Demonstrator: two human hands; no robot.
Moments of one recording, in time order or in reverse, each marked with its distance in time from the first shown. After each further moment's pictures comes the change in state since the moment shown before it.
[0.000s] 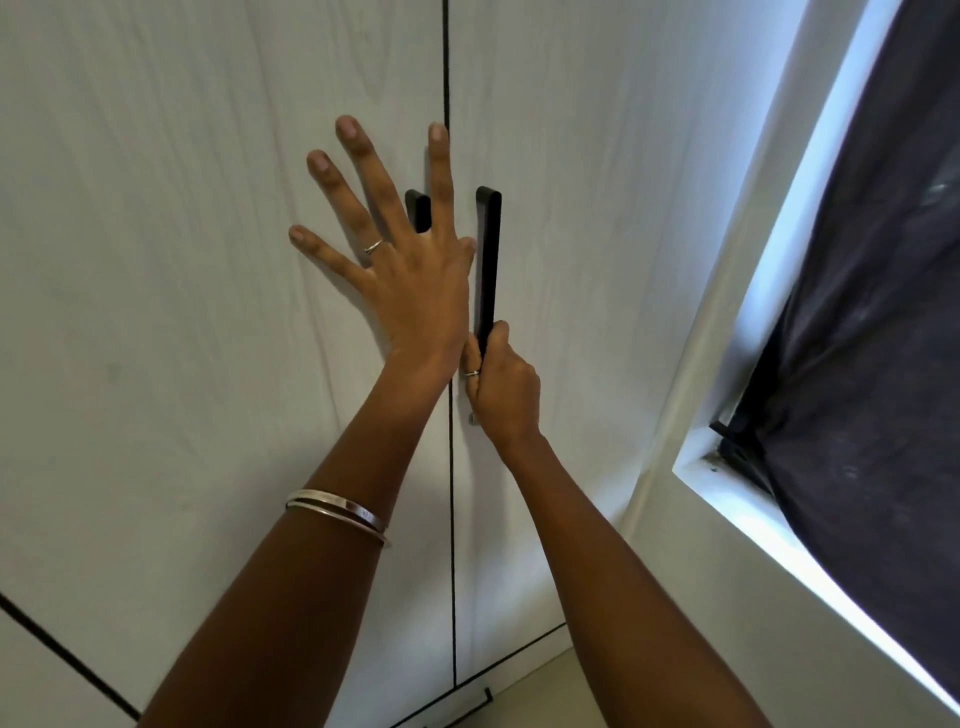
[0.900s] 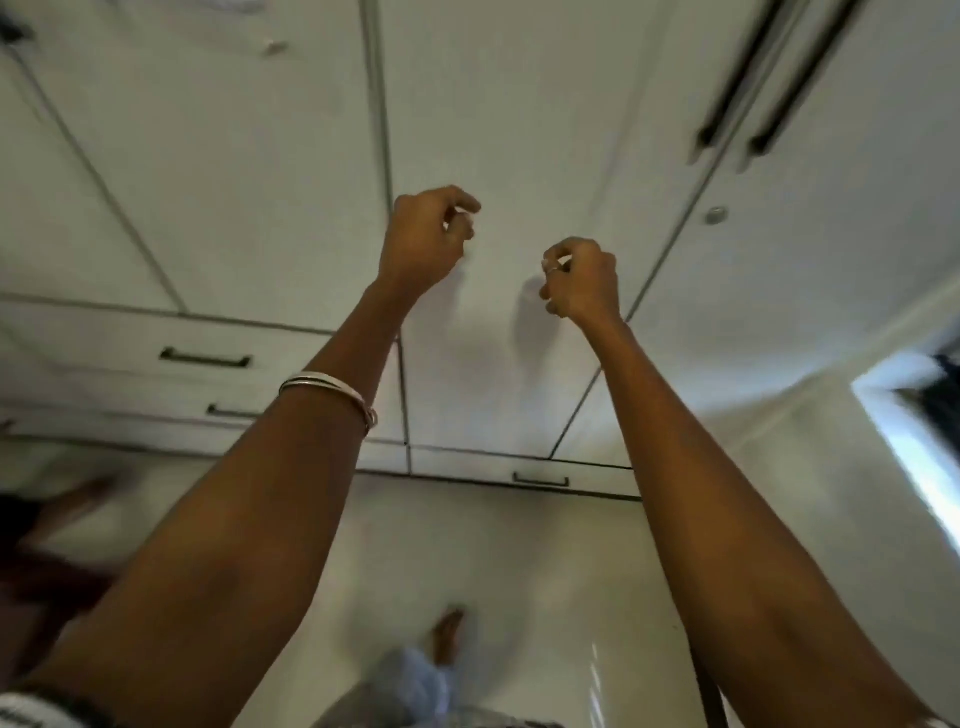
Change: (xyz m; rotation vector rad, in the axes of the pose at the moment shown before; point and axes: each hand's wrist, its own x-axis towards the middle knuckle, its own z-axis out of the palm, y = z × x) left_hand -0.172 -0.280 -0.167 -0.559 -0.567 -0.348; right_hand -0.177 -0.155 -0.045 0.266 -0.823 0.374
